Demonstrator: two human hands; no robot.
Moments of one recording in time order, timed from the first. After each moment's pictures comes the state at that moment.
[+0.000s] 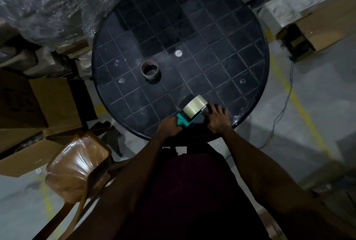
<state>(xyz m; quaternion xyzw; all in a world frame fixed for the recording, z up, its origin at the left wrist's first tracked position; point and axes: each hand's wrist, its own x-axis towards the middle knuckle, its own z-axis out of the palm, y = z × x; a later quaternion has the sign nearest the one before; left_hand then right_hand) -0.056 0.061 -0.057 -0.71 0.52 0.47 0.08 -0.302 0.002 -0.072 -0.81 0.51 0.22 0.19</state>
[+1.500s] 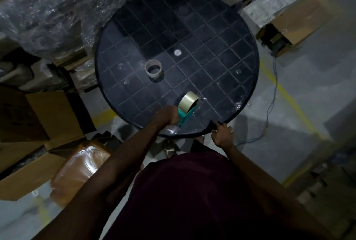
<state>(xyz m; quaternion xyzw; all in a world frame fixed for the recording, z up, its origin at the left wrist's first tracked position) -0.004 0.065 0.035 -0.59 0.68 0.42 0.15 -0.267 0.141 -0.043 -0.58 0.74 0.11 0.32</state>
